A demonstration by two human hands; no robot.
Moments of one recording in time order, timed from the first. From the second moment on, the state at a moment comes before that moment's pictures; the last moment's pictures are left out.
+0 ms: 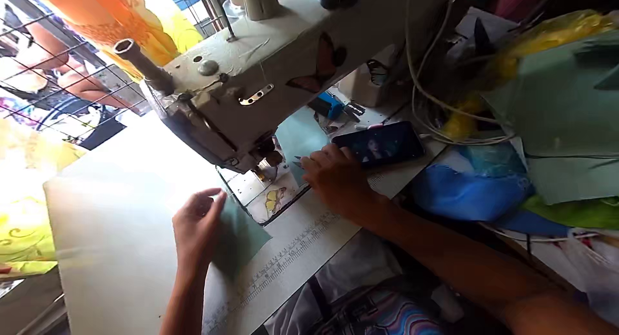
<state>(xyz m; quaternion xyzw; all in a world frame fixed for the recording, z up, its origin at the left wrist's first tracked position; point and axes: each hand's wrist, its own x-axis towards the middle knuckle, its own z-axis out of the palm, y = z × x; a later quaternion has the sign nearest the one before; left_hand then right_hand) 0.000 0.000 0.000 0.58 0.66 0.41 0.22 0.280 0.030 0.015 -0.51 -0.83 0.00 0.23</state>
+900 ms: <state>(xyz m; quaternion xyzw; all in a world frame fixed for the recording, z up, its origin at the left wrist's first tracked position) -0.026 -0.037 0.007 0.53 0.65 0.43 0.34 0.135 0.002 0.003 -0.39 -0.86 0.01 0.34</state>
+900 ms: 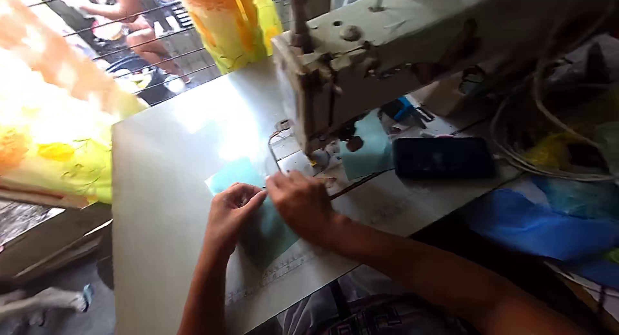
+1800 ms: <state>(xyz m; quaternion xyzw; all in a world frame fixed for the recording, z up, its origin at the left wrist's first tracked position) -0.030 -0.030 0.015 0.38 0.70 0.53 0.29 0.203 -0.049 -0.032 -0.21 -0.93 0.17 0.24</state>
